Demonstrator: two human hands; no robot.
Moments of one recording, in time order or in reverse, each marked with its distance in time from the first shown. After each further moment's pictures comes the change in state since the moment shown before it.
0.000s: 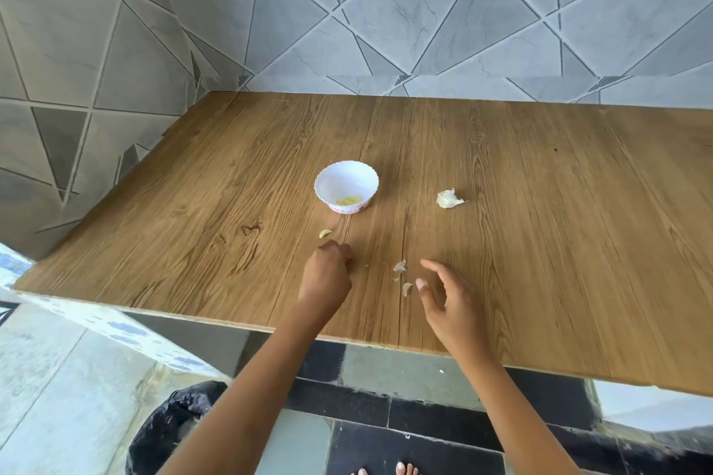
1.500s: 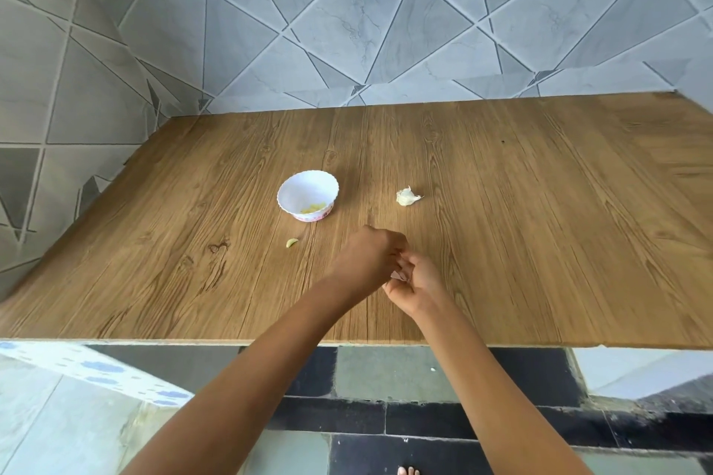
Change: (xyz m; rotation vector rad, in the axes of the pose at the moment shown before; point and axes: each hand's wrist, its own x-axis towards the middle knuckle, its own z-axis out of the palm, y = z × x) left_hand -0.010 0.107 -0.018 -0.029 -0.170 0.455; right_hand 0.043 -0.051 -0.026 1.684 0.150 1.240
